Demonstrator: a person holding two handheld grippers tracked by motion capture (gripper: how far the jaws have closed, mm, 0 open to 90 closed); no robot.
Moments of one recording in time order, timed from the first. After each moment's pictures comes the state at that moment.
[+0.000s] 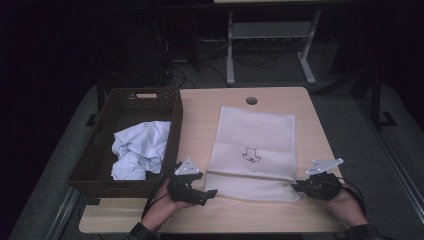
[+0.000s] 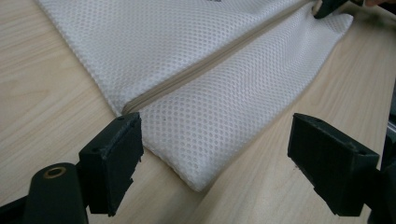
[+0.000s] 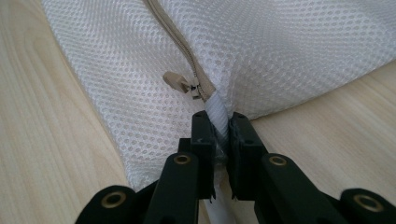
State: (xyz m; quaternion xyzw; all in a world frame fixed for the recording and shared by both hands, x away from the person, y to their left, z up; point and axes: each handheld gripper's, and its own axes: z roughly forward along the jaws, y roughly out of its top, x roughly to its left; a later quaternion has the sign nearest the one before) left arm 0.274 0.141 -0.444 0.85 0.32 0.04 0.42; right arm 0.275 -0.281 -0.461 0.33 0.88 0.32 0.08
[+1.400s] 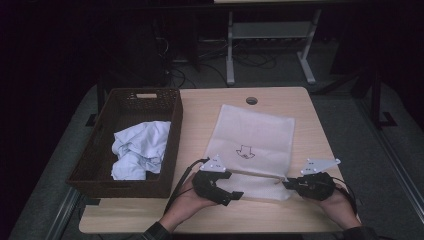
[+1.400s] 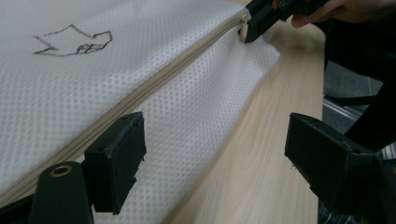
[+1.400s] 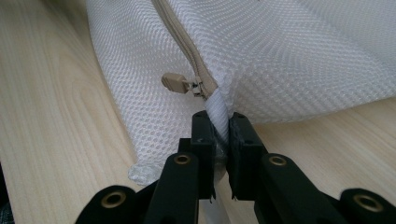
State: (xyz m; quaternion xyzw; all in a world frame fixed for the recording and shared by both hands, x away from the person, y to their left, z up) left arm 0.281 0.077 -0.428 0.86 0.23 -0.02 0.45; right arm 0.269 -0.258 -0.446 0.31 0.87 0.37 0.09
